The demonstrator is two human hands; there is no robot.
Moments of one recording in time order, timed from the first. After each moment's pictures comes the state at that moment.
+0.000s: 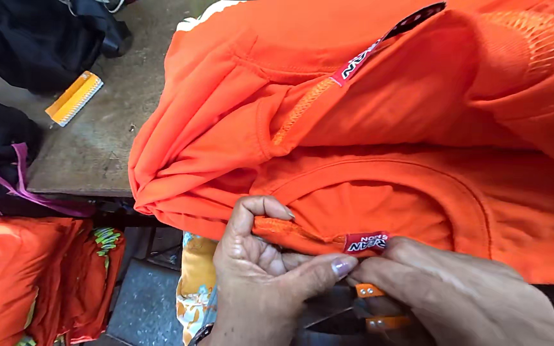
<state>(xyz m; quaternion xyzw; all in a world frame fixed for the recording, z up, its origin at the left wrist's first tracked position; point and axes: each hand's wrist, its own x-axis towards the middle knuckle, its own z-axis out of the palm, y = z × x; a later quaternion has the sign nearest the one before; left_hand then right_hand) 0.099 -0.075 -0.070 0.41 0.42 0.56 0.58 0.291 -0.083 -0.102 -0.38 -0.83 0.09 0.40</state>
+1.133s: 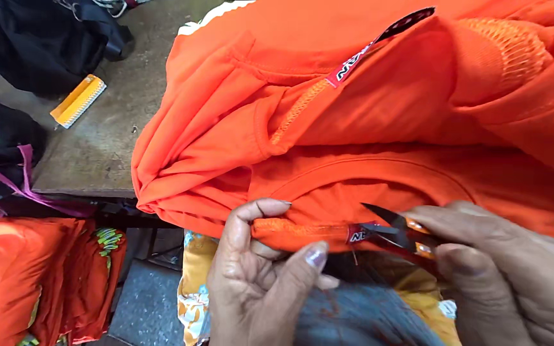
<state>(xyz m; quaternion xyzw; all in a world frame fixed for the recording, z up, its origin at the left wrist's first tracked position) 0.095 -0.088 -0.064 0.46 0.42 0.55 0.55 0.309 -0.077 -0.101 -0.46 -0.77 0.08 0.44</state>
